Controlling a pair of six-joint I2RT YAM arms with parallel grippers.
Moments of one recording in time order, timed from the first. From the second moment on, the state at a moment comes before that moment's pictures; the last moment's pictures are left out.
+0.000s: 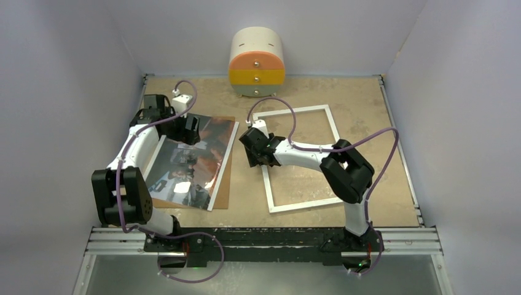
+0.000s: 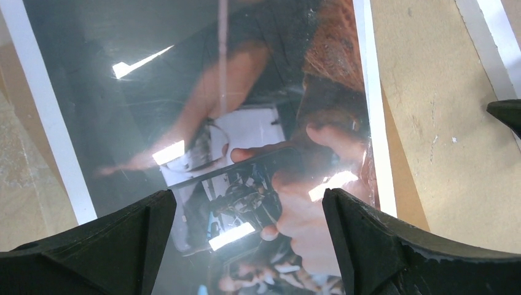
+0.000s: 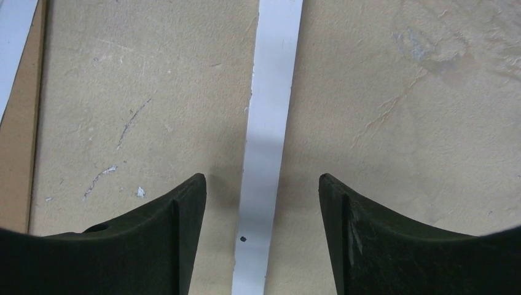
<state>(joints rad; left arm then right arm) 0.09 1.49 1.10 -0.55 0.39 0.33 0.89 1.95 1.31 -0.41 0.42 0.48</state>
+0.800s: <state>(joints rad) 0.09 1.46 1.11 -0.68 0.53 0.38 0.90 1.95 1.28 -0.38 0.38 0.65</state>
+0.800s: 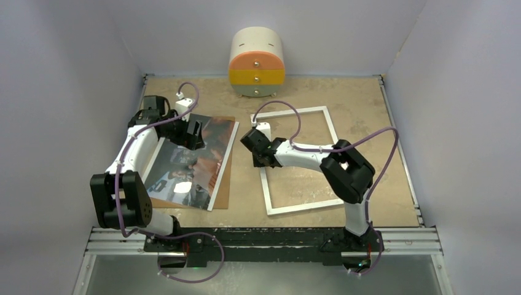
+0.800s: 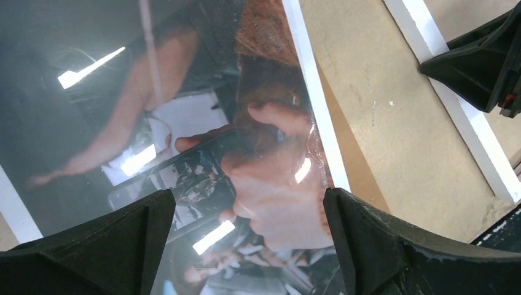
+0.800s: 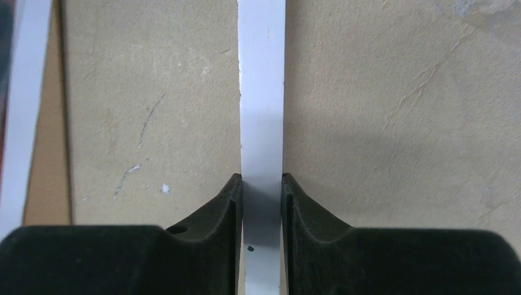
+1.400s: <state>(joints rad) 0.08 1.41 1.16 -0.78 0.62 0.43 0.90 1.59 1.52 -0.38 0.06 0.94</state>
